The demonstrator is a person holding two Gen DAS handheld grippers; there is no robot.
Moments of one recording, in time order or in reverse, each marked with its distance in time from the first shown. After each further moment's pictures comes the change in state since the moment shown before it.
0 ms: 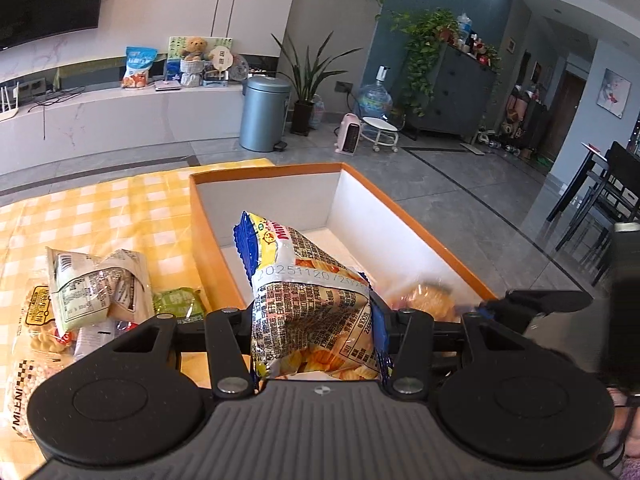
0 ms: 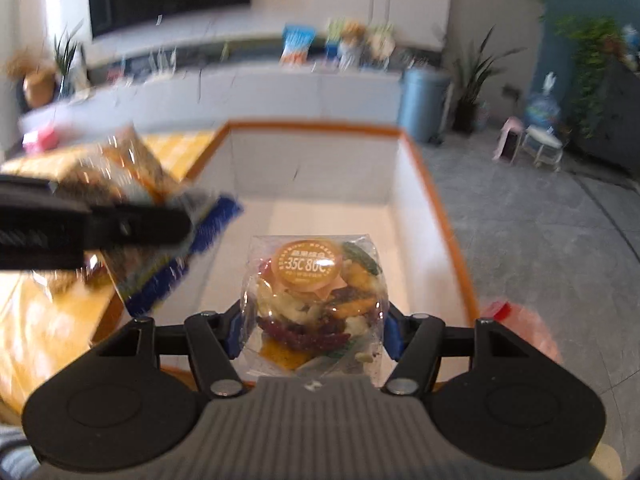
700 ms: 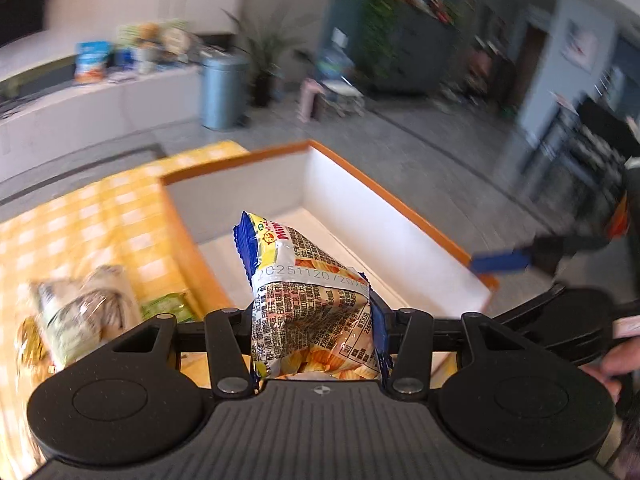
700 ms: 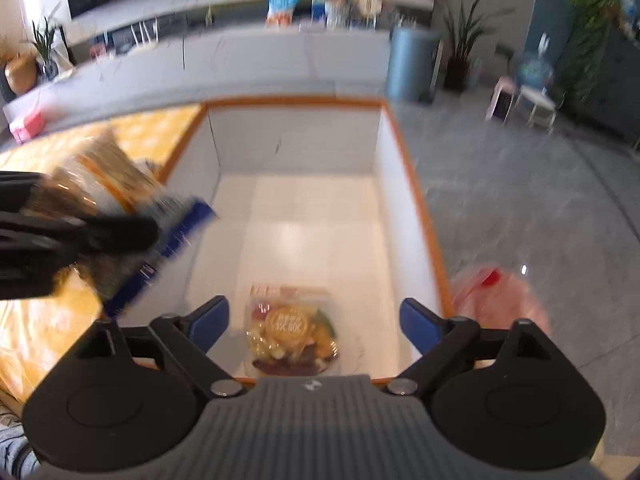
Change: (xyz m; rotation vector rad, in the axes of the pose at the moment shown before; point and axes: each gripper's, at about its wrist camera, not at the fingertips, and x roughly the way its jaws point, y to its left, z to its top) left arm 0.008 0.004 0.029 0.161 0.138 -0.108; right arm -0.026 -0.011 0.011 0.039 0.068 -0.023
